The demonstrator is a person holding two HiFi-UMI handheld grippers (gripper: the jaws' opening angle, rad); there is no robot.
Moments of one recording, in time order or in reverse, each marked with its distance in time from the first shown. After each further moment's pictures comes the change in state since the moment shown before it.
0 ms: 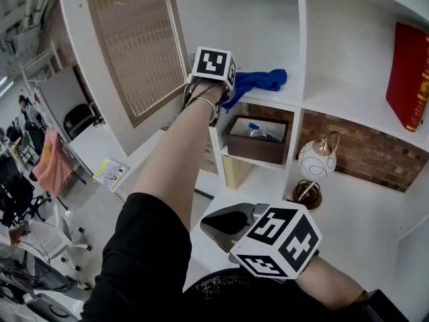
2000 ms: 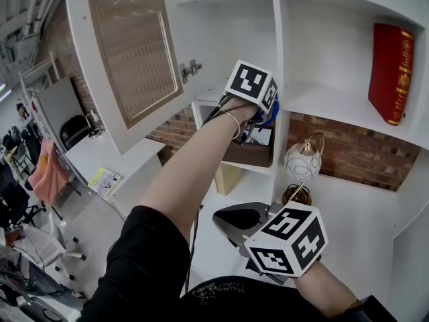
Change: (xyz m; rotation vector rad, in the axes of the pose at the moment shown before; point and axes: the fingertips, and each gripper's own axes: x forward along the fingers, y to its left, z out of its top) left arm -0.035 -0.191 0.009 0.222 -0.087 -0.327; right arm -0.050 -0.012 -0.021 0.040 -0.108 -0.158
